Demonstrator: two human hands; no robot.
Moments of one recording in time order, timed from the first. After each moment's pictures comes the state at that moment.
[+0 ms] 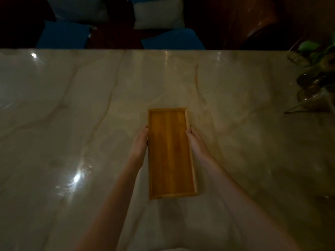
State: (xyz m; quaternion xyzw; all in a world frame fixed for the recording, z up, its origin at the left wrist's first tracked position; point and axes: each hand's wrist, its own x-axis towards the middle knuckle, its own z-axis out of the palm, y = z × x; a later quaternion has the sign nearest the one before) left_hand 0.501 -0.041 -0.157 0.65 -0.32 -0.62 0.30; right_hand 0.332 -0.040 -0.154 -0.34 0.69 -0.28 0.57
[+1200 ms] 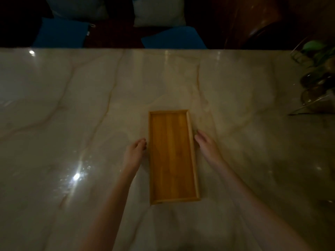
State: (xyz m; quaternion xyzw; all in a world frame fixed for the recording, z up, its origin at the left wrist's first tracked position) left_hand 0.513 -0.032 -0.163 0.70 -0.34 -0.55 0.30; right_hand 0.302 -0.043 -0.167 -0.40 0.72 -0.27 0.50
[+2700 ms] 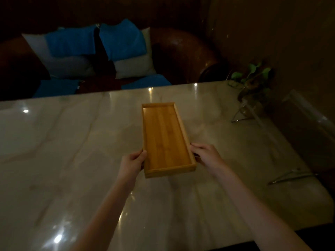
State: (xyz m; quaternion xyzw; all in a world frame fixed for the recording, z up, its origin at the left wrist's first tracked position) left_hand 0.415 0.044 -0.072 0.61 -0.37 -0.59 0.38; right_hand 0.207 0.050 -0.070 -0.32 0.63 -0.41 0.58
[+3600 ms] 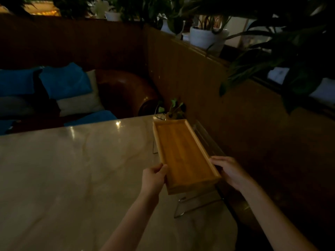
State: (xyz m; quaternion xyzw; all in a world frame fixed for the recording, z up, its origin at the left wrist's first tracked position) left_hand 0.055 0.093 -0.011 0.54 -0.43 -0.64 0.34; right_hand -0.151 0.133 0.003 -0.28 0.69 -0.45 0.50
